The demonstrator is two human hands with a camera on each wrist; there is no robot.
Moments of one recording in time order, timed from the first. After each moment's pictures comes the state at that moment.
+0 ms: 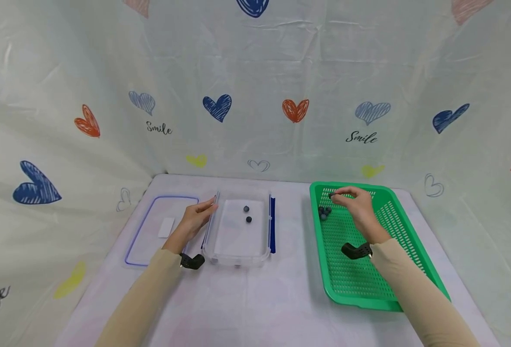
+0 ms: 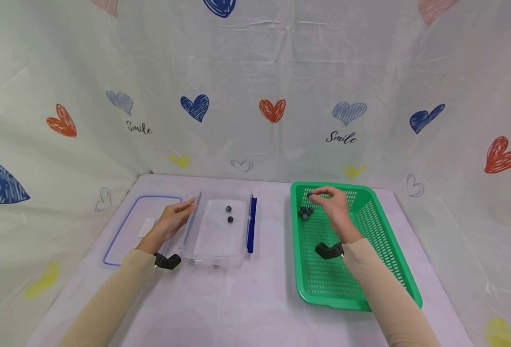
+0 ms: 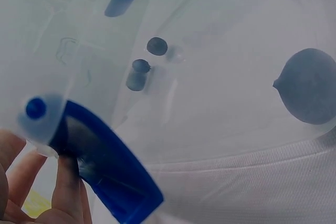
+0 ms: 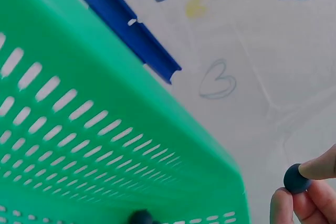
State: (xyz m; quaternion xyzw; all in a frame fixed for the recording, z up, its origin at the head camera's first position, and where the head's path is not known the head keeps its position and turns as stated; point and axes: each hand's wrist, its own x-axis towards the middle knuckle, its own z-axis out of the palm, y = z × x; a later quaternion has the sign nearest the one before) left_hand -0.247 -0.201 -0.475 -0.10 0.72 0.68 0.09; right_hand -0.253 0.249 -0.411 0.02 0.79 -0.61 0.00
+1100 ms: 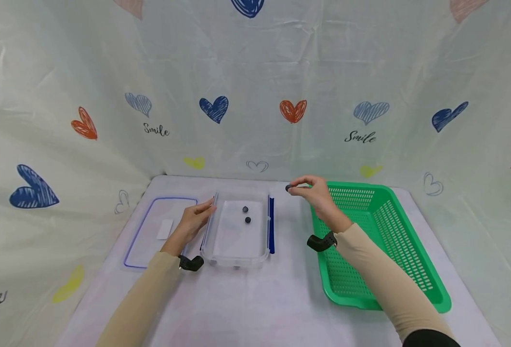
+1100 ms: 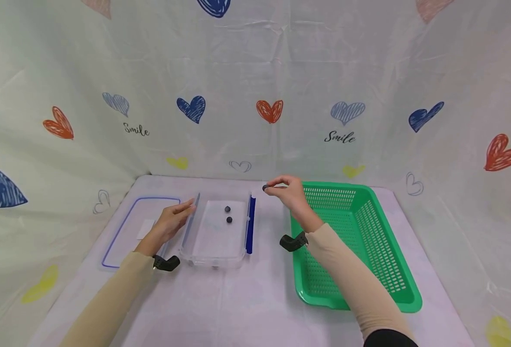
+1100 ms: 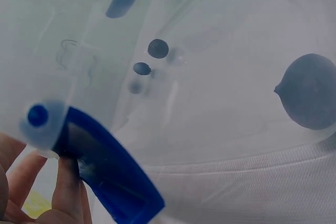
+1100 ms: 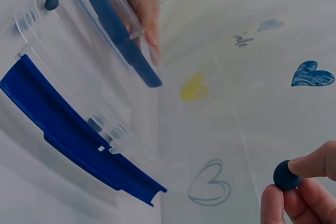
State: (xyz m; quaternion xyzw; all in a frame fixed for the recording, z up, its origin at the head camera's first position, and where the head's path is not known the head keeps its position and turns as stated) left_hand -0.247 -0.201 -0.474 -0.10 0.73 0.67 0.09; right_hand -0.268 0.152 -0.381 -0.04 0.76 -0.64 0.05
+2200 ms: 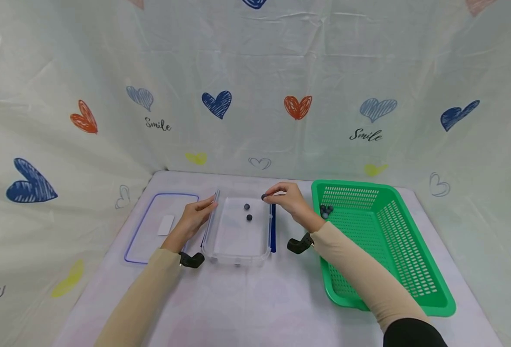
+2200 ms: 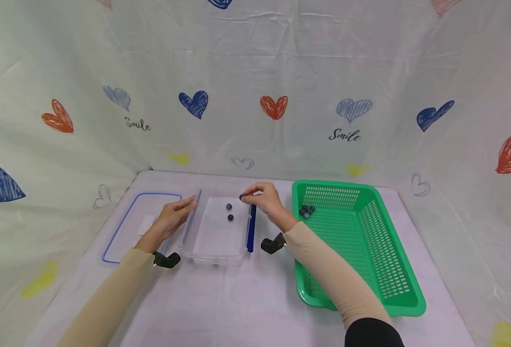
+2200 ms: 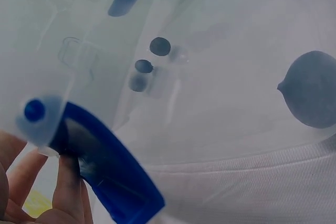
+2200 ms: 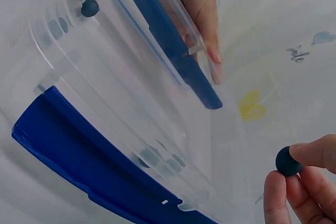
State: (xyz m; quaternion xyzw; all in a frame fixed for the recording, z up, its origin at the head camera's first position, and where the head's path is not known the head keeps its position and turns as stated) left_hand -0.249 -0.201 -0.475 -0.10 0.72 0.68 0.10; right_hand -0.279 0.095 -0.416 -0.08 0.79 -0.61 0.10
